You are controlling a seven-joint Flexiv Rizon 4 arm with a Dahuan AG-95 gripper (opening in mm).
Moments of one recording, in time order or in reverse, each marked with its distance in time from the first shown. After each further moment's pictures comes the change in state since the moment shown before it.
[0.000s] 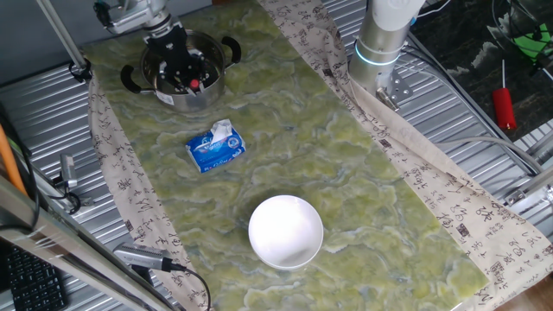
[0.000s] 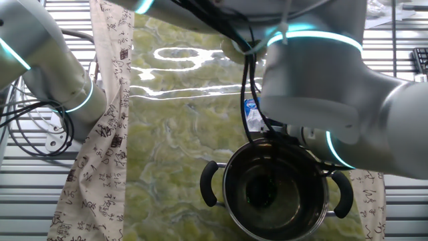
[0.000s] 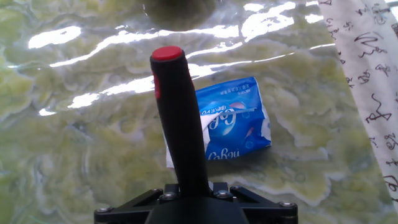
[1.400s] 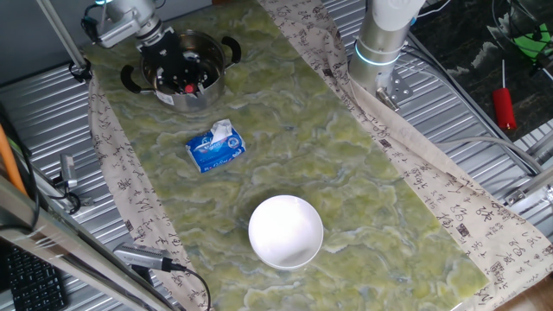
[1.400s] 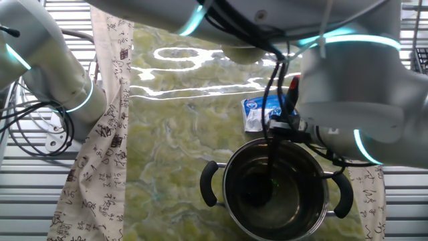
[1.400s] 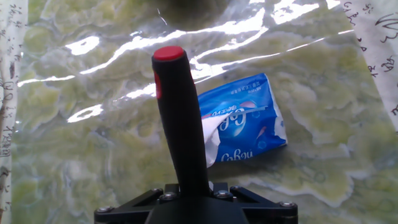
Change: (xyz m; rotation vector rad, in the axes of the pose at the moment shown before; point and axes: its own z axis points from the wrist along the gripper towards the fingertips) arm -0.007 -0.004 0.000 -0.119 0.022 0.042
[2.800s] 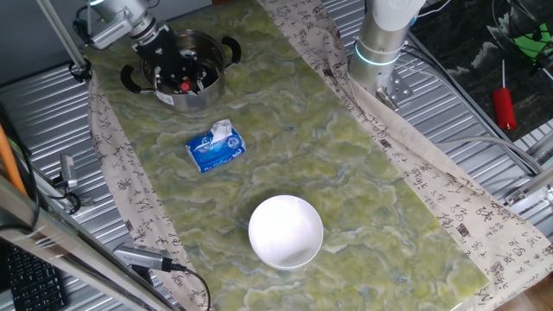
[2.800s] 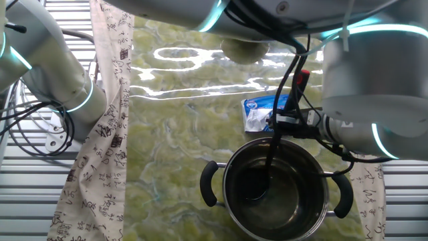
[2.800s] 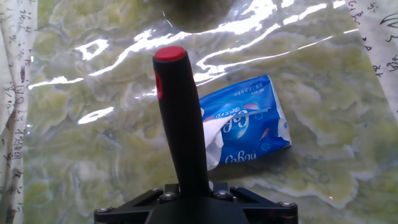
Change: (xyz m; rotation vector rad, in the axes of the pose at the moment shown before) arm -0.008 0.008 -0.013 -0.044 0.000 0.018
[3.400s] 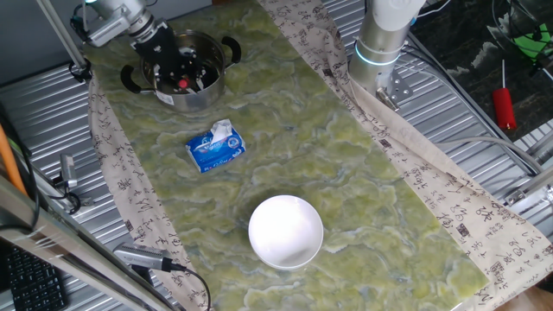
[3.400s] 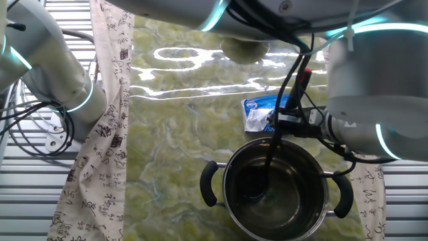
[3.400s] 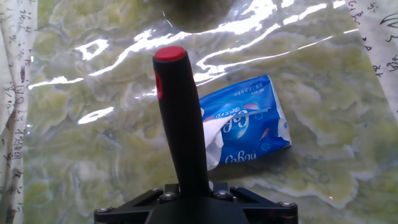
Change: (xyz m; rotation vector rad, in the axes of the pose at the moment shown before) arm -0.002 0.003 -0.007 -0.009 -0.012 0.004
